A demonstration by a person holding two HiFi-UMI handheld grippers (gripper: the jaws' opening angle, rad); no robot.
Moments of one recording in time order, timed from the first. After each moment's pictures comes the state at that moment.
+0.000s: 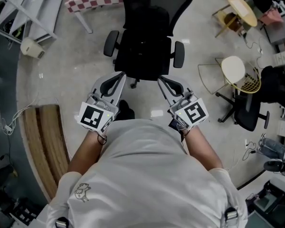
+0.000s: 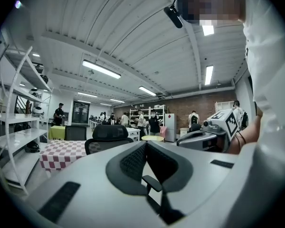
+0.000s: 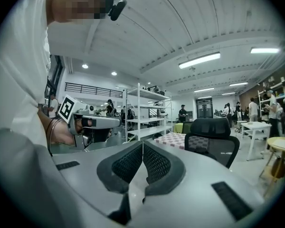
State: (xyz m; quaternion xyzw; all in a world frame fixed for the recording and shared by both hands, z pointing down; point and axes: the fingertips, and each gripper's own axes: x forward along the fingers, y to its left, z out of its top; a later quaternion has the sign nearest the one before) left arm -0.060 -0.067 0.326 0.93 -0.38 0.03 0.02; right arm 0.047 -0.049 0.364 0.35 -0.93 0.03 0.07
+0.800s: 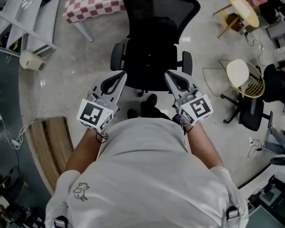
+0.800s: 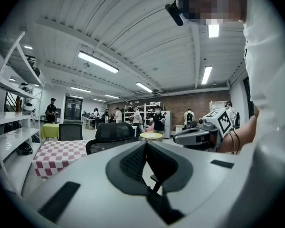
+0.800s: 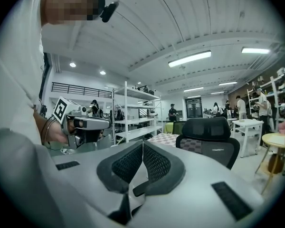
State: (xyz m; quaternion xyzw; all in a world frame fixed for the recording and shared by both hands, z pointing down) left arm -0.114 -0.201 0.325 0.94 -0.33 0.05 0.02; right arm 0.014 -0.190 0.358 0.41 -0.91 0.04 0.06
